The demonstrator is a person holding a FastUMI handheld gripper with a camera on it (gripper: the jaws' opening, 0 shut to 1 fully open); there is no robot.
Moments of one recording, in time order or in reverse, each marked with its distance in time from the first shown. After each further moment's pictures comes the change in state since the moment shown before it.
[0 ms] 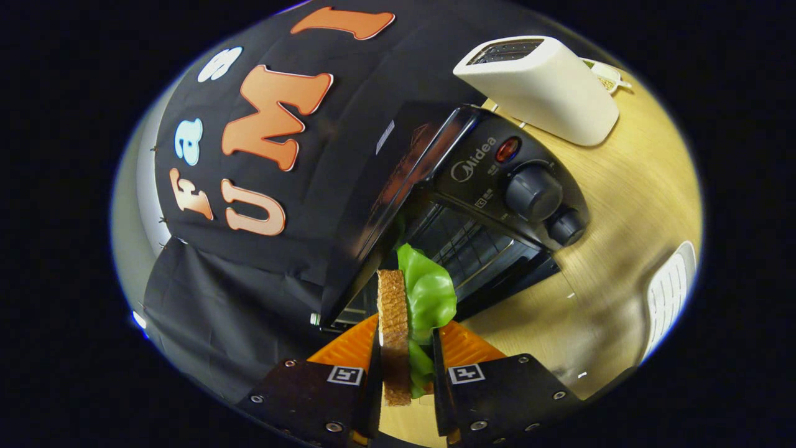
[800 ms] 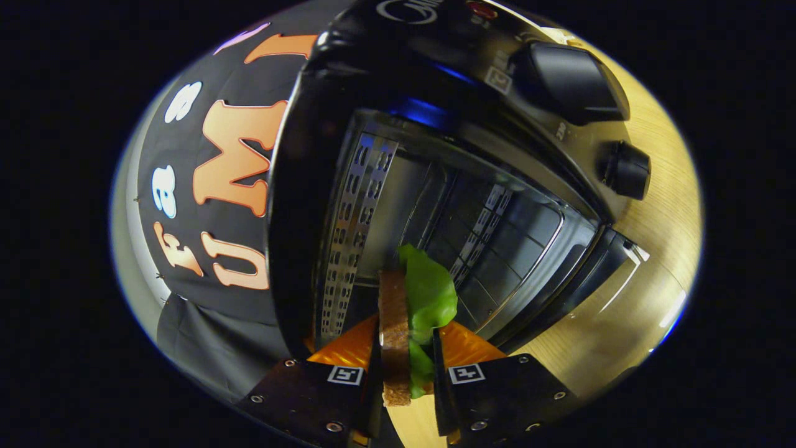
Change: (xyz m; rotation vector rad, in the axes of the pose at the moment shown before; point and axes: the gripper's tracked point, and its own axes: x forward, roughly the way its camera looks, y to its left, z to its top) arm 0.091 -0.005 0.011 0.184 -0.193 -0.017
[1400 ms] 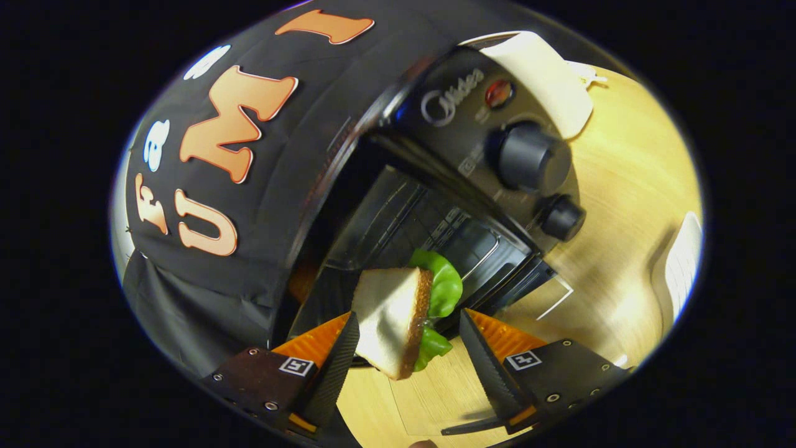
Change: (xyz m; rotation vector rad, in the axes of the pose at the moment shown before) arm -0.057 -0.023 0.013 -0.202 0.070 -0.173
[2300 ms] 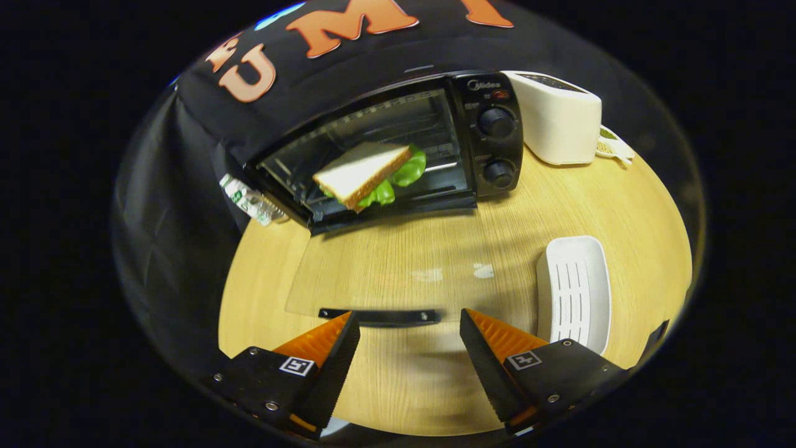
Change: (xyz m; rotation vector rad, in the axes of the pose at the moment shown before) arm -0.109 -0.099 -0.095 -0.710 0.269 -0.240
